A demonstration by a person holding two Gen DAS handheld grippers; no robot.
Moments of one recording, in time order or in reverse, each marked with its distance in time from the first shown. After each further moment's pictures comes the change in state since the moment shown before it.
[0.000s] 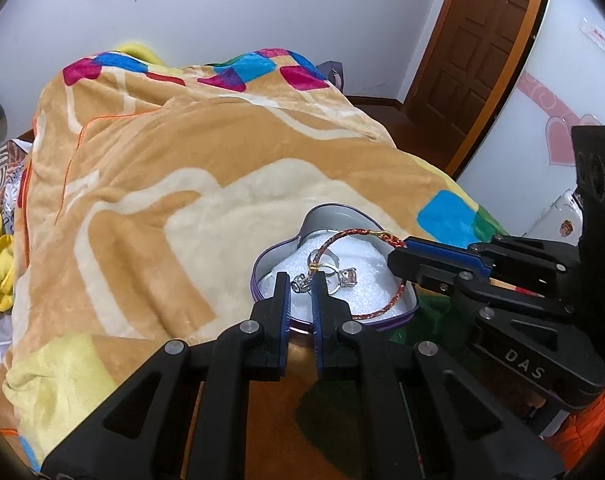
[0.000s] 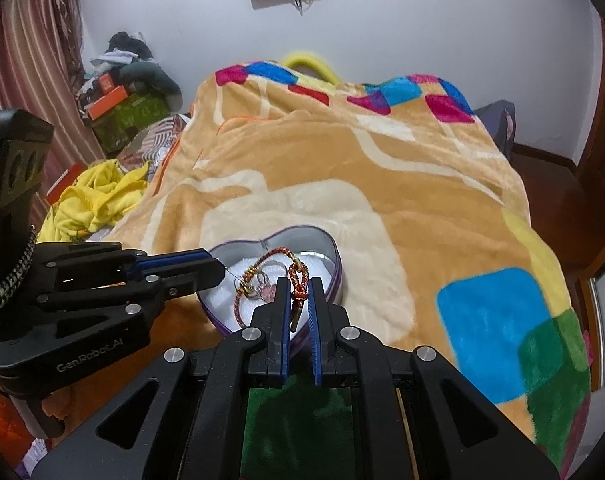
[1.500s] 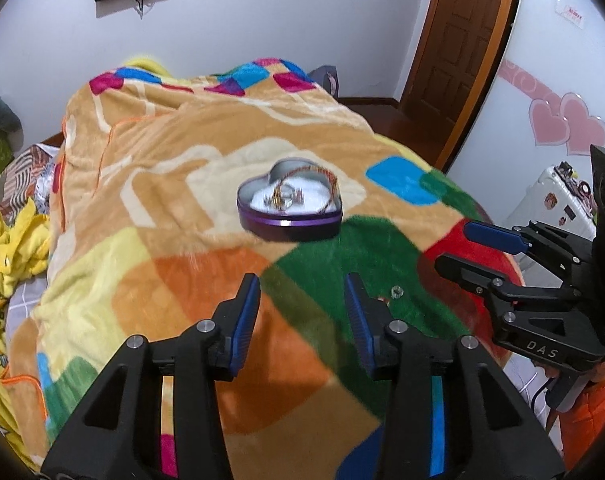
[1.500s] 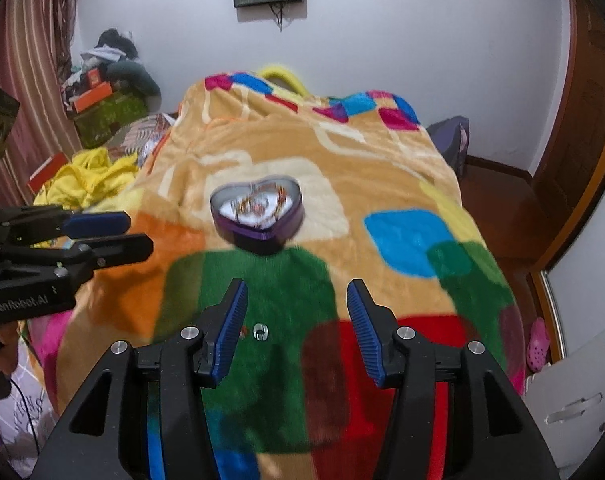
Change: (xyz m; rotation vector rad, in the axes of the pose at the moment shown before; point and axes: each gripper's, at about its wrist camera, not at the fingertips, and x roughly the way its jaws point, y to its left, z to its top) left arm -0.088 -0.045 -0.067 0.032 -0.013 0.045; right arm -0.082 0.016 -0.070 -0.034 -0.045 -0.163
